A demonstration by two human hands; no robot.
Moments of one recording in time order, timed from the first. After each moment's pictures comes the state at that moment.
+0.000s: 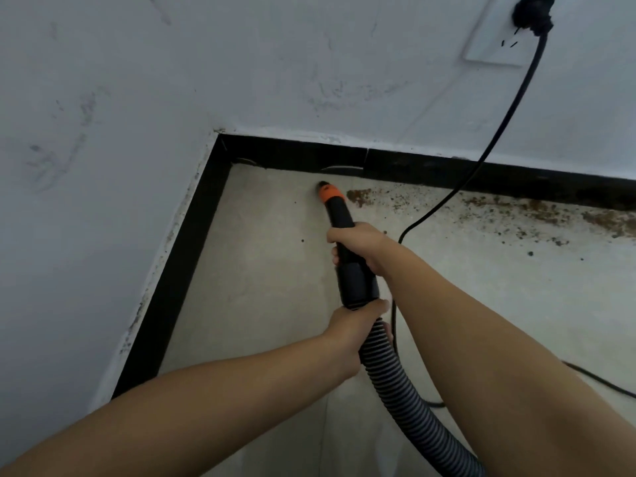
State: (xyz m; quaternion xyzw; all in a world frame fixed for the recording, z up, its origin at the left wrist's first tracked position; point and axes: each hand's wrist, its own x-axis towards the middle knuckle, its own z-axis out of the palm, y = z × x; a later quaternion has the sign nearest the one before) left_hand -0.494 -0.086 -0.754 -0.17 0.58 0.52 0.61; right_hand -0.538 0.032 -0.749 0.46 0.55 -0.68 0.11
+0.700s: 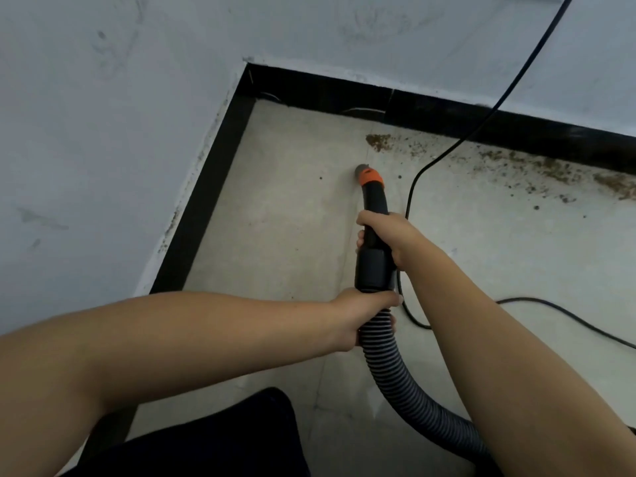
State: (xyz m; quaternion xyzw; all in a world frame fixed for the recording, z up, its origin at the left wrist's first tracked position) left_hand -0.443 -0.155 -0.737 -0.12 0.59 0.43 0.67; right_hand -0.462 -0.027 -0.754 0.52 0.47 -0.71 0.06
